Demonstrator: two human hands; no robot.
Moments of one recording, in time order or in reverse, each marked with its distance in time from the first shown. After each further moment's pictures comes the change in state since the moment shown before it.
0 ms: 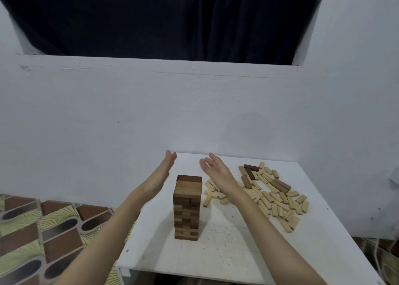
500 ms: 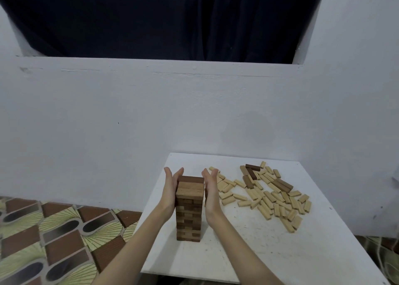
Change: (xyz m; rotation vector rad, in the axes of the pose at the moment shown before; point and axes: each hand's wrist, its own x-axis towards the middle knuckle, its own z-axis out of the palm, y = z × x) left_hand -0.003 -0.025 0.049 -0.481 0.162 -0.101; right_hand -0.006 0.031 0.058 0.550 0.166 0.055
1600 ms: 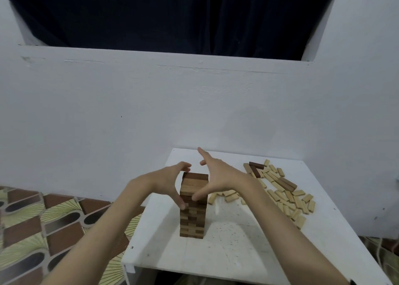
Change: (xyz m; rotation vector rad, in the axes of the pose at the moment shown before) left_hand 0.007 0.065 -0.039 1.231 -0.461 0.041; right_hand 0.014 -0.082 -0.008 -1.345 -0.463 -0.088
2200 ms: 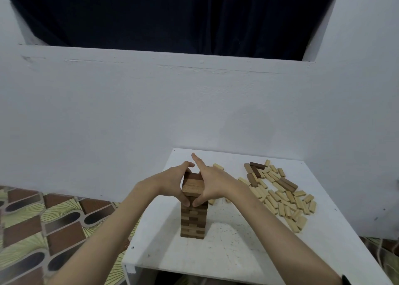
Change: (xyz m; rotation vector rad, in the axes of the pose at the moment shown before) left_hand 0.005 0.008 0.008 0.021 0.056 0.039; right_hand 0.014 0.001 0.024 -0.160 0.012 -0.038
